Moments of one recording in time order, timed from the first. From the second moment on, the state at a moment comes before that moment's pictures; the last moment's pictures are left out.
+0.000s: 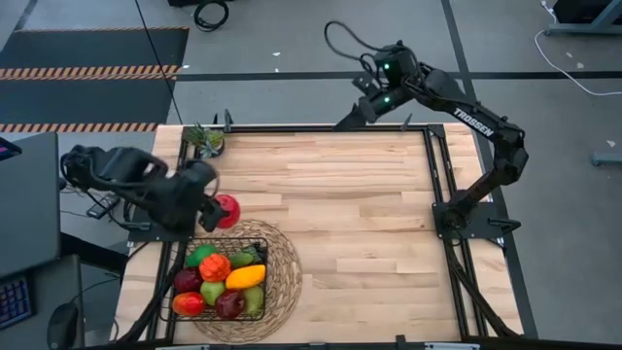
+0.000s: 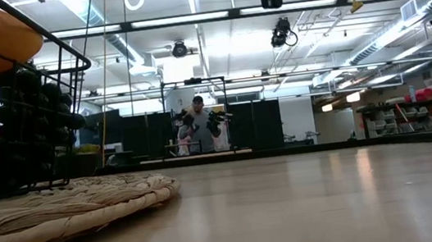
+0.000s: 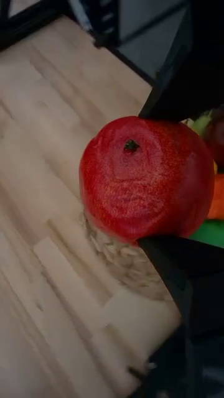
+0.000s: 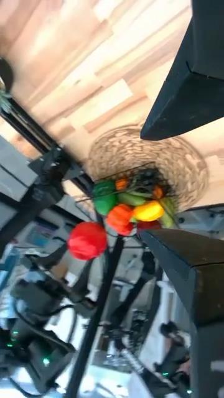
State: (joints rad) left arm -0.43 1.21 1.68 -1.57 -0.30 -1.26; right arm -0.62 1.54 1.75 -0.80 -0.86 0.53
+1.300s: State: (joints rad) left arm -0.91 1.28 1.35 -1.57 -0.13 -2.21; right arm -0.53 1.35 1.71 -1.14 -0.70 0.22
